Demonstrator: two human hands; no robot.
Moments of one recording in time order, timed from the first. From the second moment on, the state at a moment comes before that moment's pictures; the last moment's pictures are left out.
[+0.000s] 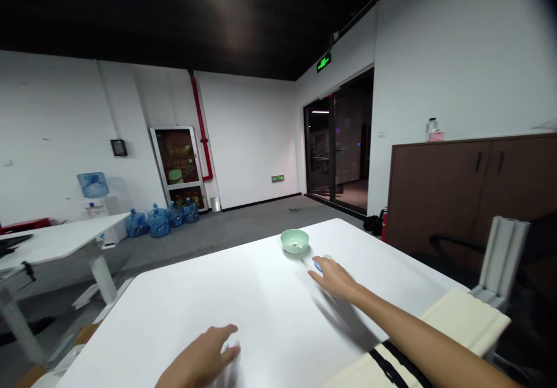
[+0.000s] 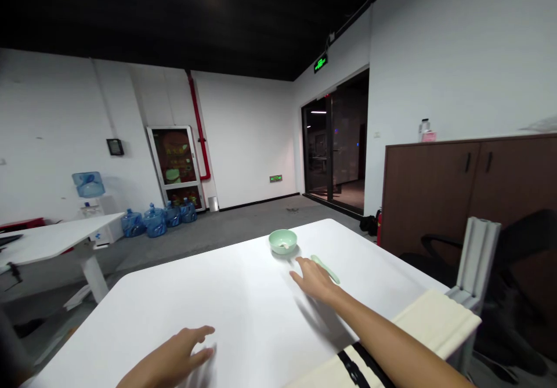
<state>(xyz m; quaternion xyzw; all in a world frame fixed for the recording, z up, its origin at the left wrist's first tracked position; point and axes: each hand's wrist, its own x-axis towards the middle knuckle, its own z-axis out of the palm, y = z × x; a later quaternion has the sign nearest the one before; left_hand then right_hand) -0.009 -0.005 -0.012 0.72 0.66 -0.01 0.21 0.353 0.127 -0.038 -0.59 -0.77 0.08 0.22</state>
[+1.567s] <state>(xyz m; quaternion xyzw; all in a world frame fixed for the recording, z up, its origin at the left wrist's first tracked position) 0.003 -0.006 -0.010 0.73 0.65 -0.03 0.20 0.370 0.138 -0.041 -0.62 -0.74 0.08 0.24</state>
